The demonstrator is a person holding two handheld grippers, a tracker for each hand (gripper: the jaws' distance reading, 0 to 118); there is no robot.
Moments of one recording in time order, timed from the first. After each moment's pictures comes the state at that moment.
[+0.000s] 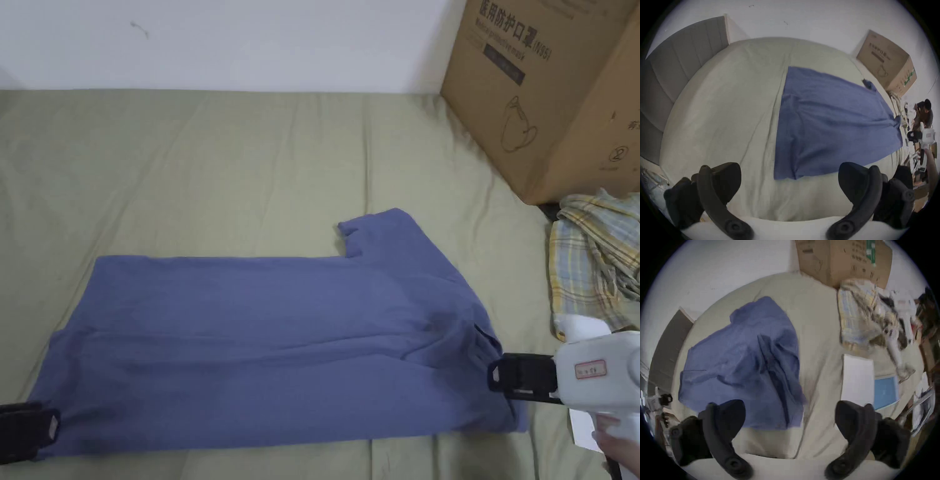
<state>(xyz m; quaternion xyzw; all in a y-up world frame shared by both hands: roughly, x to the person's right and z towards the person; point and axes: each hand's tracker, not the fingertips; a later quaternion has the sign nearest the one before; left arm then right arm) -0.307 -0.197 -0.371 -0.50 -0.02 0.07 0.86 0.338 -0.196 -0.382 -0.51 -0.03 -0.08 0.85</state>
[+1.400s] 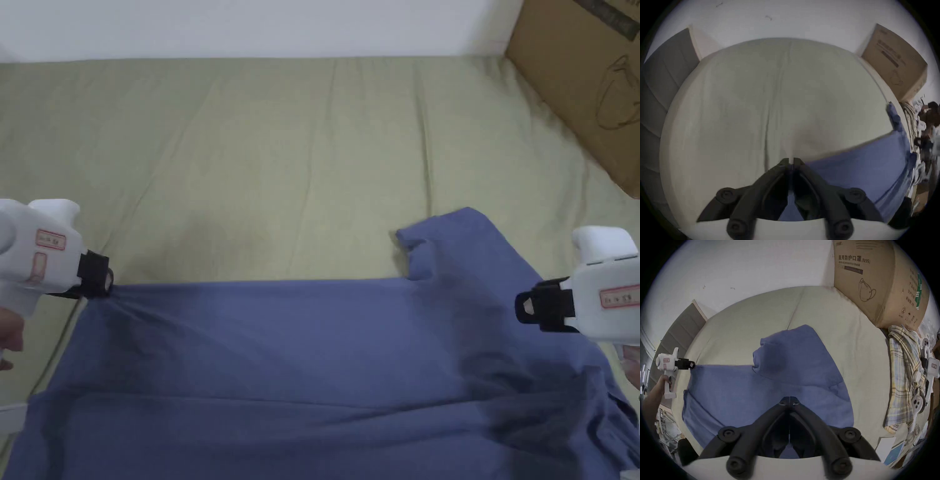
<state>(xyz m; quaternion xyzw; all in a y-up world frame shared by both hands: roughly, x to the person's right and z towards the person) -0.286 -0.221 -0.666 -0.52 -0.07 0.02 0.85 0.271 -0.188 -0.565 -0.49 0.05 -0.05 0.87</state>
